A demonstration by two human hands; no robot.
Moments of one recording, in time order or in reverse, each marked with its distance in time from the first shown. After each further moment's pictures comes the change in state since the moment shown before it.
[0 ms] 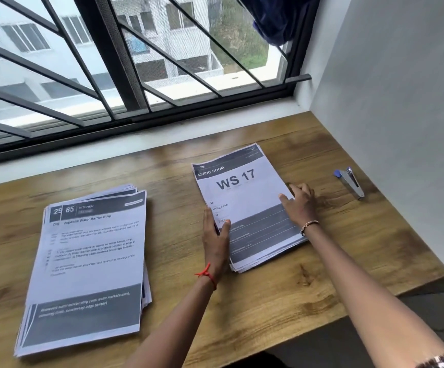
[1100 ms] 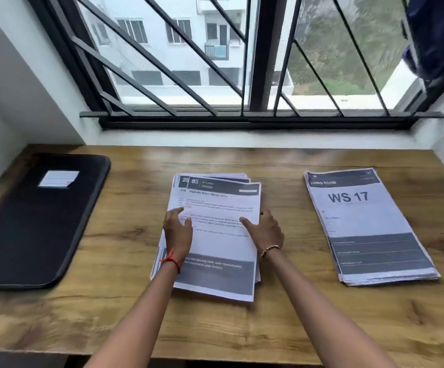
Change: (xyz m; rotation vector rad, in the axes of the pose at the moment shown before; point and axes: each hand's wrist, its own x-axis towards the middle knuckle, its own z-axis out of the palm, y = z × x) left_hand 0.001 -0.023 -0.311 0.370 0.507 -0.081; right_hand -0.164 -0.228 0.169 -0.015 -0.312 -0.061
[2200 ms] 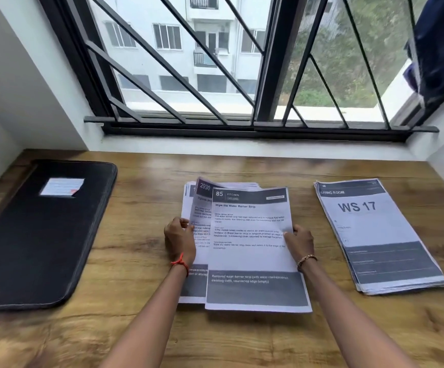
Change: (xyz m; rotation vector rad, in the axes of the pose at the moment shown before) left_hand 0.032 -0.022 -0.016 0.044 0.093 -0.078; right_hand 0.013 0.022 -0.009 0.254 0.118 0.109
